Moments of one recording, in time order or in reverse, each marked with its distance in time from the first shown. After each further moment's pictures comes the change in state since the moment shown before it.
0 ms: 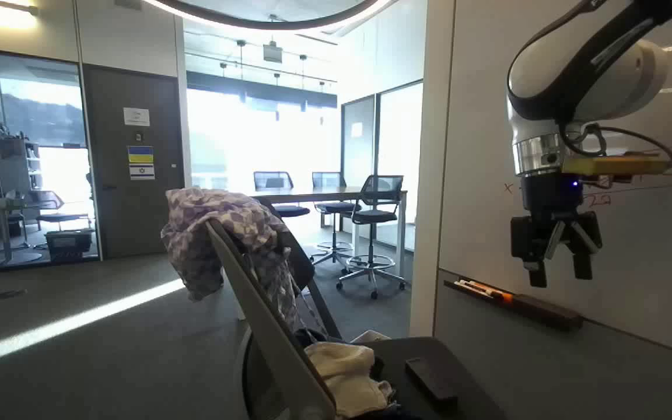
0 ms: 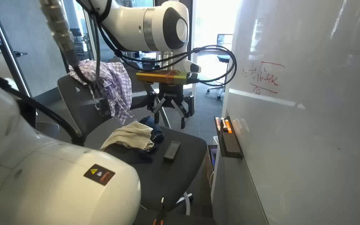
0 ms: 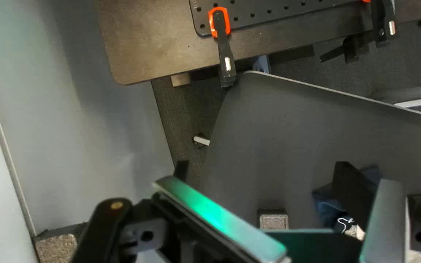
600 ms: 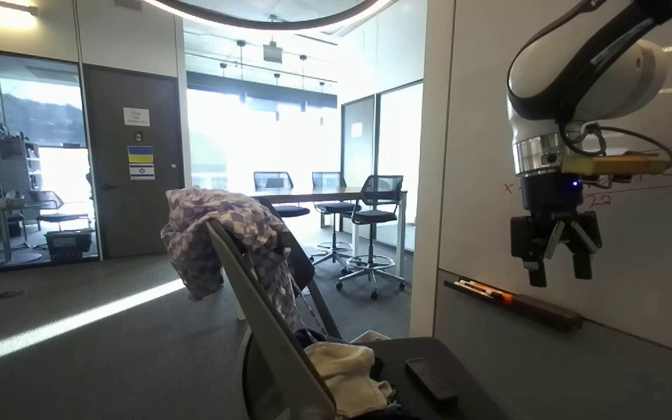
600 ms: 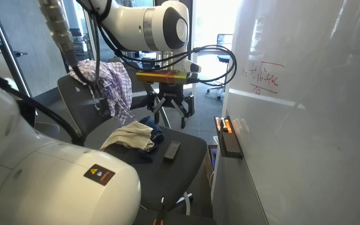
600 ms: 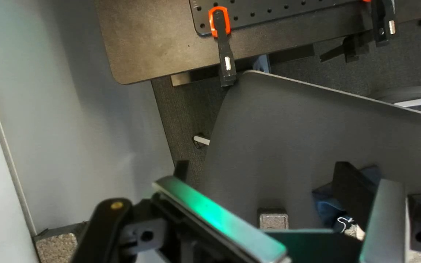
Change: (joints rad) arm 0.000 0.000 0.000 0.001 0.000 0.000 0.000
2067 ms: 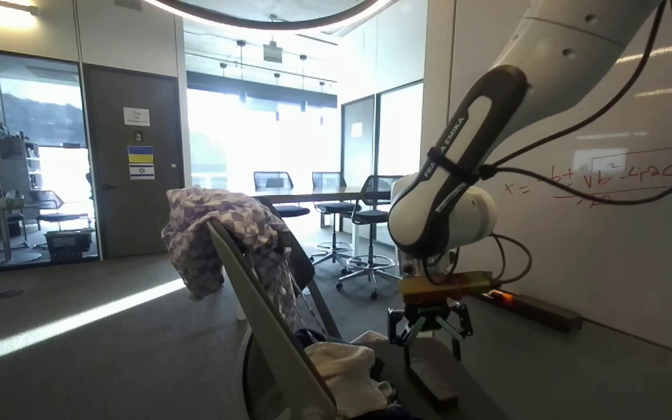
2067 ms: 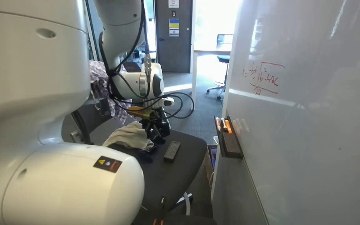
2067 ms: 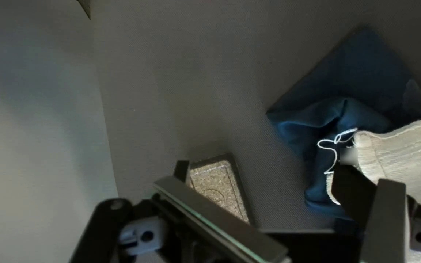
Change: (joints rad) arm 0.157 0.720 0.115 0.248 0.005 0.512 0.604
